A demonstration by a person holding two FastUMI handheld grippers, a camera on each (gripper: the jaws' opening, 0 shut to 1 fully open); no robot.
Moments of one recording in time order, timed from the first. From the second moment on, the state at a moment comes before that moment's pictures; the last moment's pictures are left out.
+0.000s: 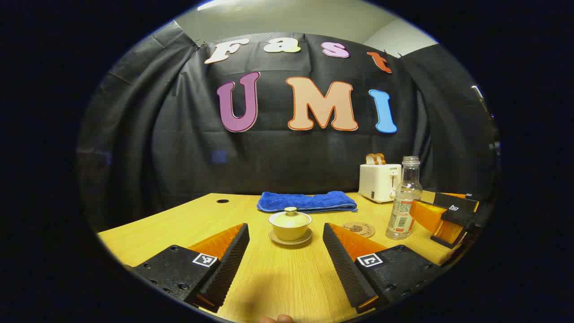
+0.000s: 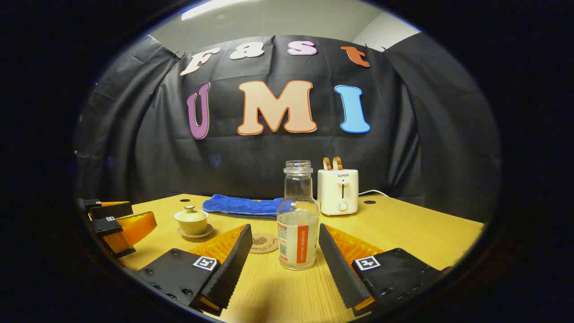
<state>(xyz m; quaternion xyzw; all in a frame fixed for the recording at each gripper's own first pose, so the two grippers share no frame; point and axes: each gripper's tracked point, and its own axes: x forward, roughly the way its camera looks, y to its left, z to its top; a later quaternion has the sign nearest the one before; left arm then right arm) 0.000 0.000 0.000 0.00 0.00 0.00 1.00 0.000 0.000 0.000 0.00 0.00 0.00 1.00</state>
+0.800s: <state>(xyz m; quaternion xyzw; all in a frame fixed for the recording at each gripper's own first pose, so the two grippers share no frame) 0.001 0.000 0.000 0.00 0.00 0.00 1.00 0.000 0.000 0.000 0.00 0.00 0.00 1.00</state>
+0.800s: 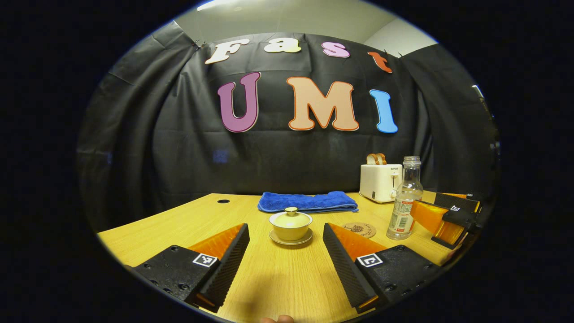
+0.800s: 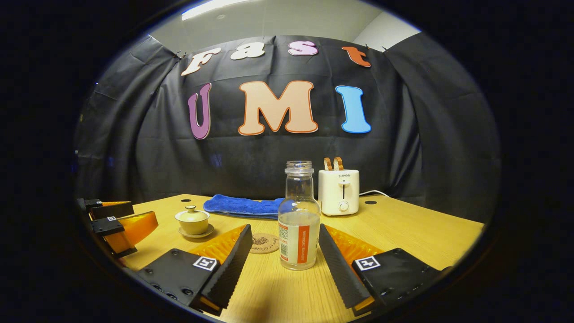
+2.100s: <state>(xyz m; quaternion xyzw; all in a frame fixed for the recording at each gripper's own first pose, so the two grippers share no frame) 0.156 -0.008 -0.003 0.01 0.00 -0.01 1.00 0.006 -0.044 0.002 0.00 0.00 -0.04 1.00</state>
